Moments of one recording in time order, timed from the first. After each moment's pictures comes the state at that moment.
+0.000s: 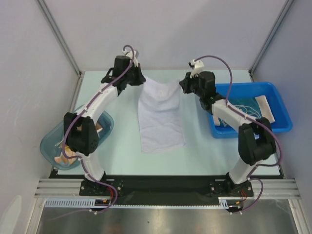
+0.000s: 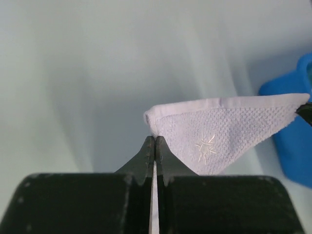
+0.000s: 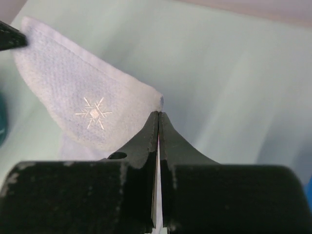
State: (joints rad) left arm -0.34 1.81 1.59 -0.36 0.17 -0.30; right arm 0.39 1.63 1.15 0.24 -0.15 0.19
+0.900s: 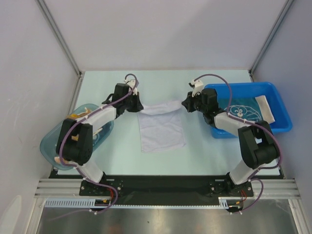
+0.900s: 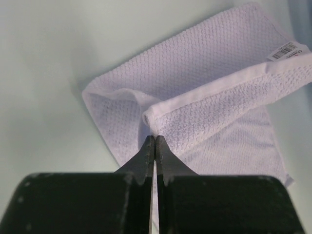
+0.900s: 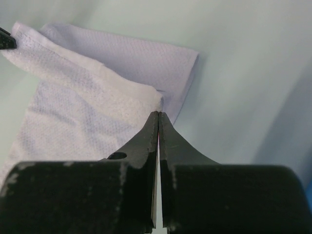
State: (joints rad) left arm -0.31 1.70 1.11 -0.12 0.25 -0.26; right arm 0.35 1.66 0.92 0.36 -0.30 0.10
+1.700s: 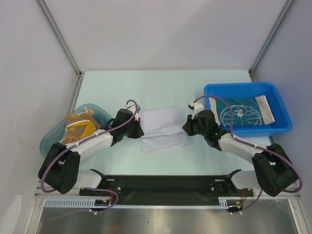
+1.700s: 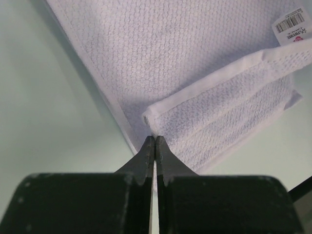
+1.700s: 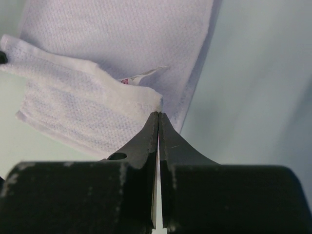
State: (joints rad) left arm -0.49 1.34 0.66 -0.12 0.15 -0.39; right arm 0.54 1.32 0.58 0.19 -0.11 0.28
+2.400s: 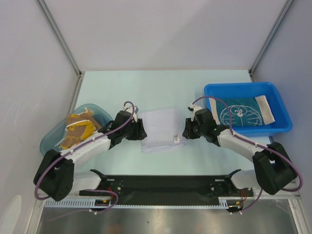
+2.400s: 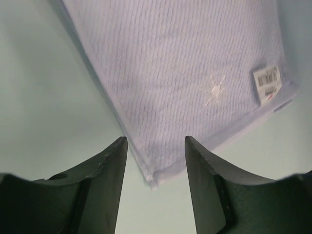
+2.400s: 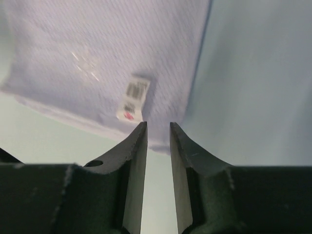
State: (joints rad) left arm -0.54 1.21 0.60 -0.18 0.10 -0.48; right arm 0.54 1.32 0.64 -0.11 -0.14 0.37
